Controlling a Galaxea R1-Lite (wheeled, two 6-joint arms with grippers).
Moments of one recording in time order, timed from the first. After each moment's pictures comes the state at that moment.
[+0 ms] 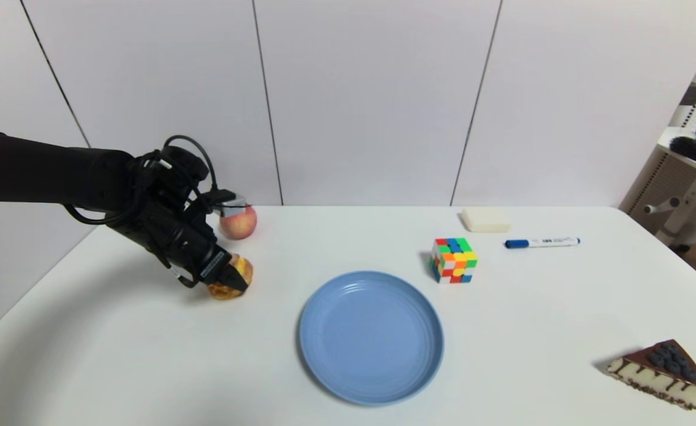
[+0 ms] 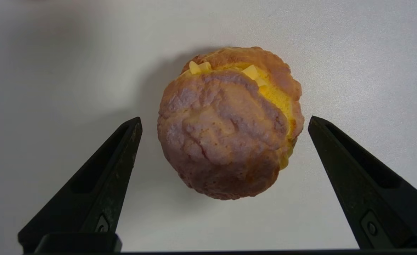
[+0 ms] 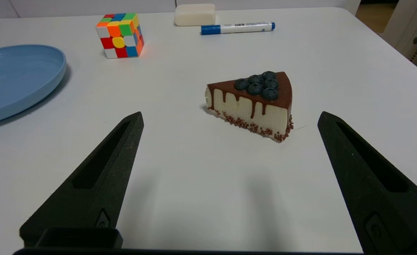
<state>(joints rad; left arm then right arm) -0.18 1.96 -1.43 0.53 -0.18 0.41 0.00 0.00 0.00 0.00 0.00 0.03</state>
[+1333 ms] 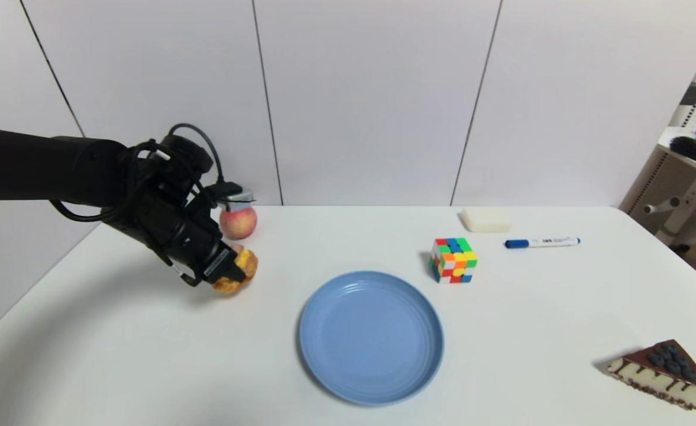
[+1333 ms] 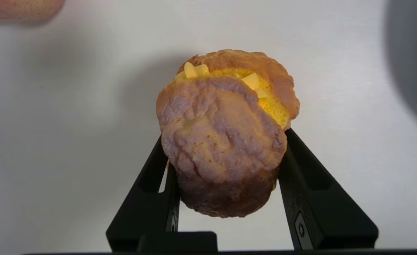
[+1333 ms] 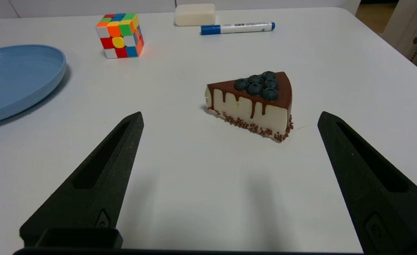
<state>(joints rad) -0.24 1.89 -1.43 0.55 -0.18 0.41 0.00 0.00 0.00 0.00 0.00 0.03</state>
